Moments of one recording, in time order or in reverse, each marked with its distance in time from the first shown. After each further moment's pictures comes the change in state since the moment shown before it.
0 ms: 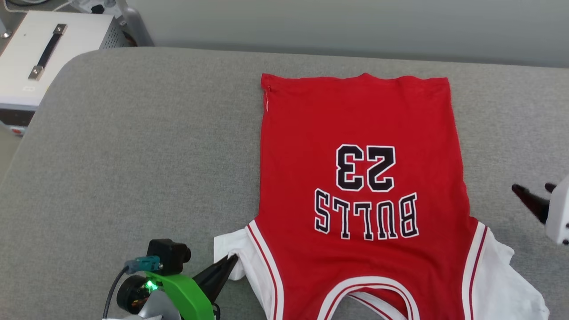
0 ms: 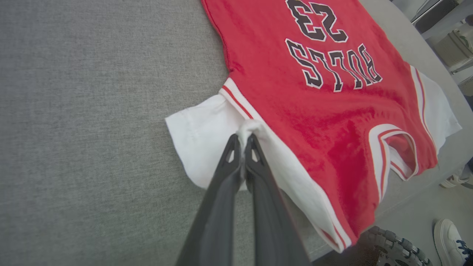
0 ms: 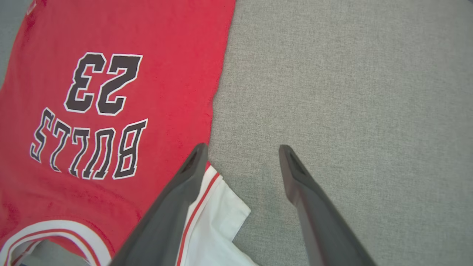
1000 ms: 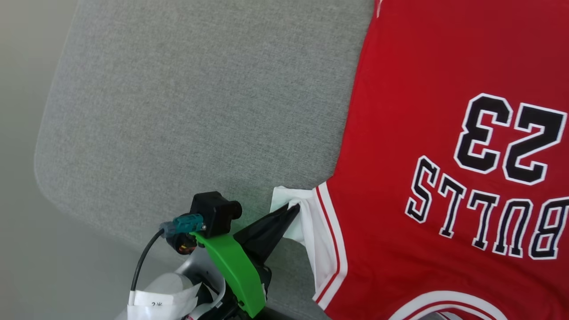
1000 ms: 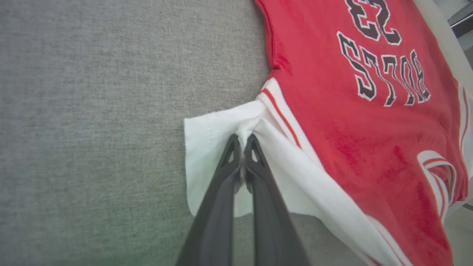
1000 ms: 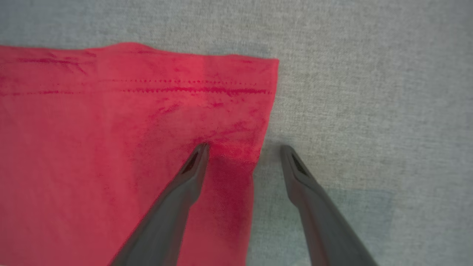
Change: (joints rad) left arm -0.190 -0.071 -0.101 -0.189 0.024 -0.015 0.015; right arm -0.842 -0.052 -0.133 0.442 -0.357 0.000 0.395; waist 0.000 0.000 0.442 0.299
